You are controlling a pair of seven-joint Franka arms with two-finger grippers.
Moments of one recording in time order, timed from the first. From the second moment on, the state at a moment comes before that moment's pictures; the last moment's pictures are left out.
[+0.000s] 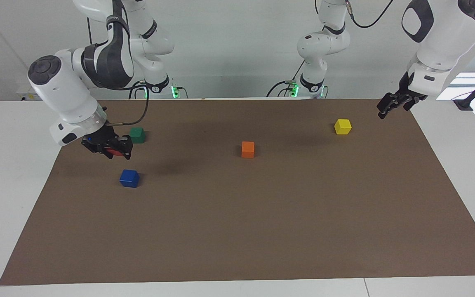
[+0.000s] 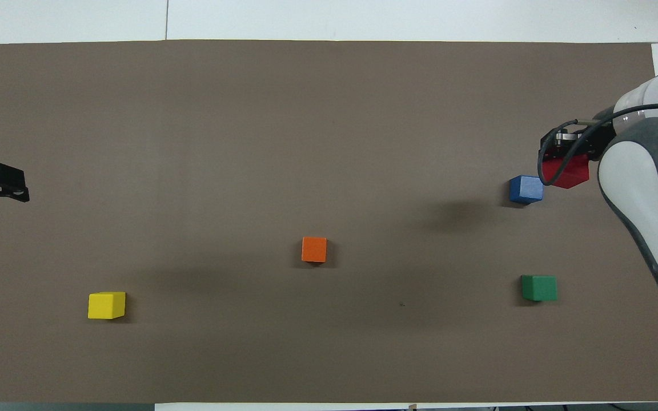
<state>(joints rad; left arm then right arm) 0.24 -0.03 -0.22 -1.64 0.08 1.52 -0.14 0.02 0.17 -0.04 -1.73 0.07 1.91 0.06</state>
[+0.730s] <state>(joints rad) 0.12 0.04 -0.16 -1.56 0.08 1.42 -0.08 -0.01 0.22 -0.04 -1.94 0.03 2.25 -0.03</state>
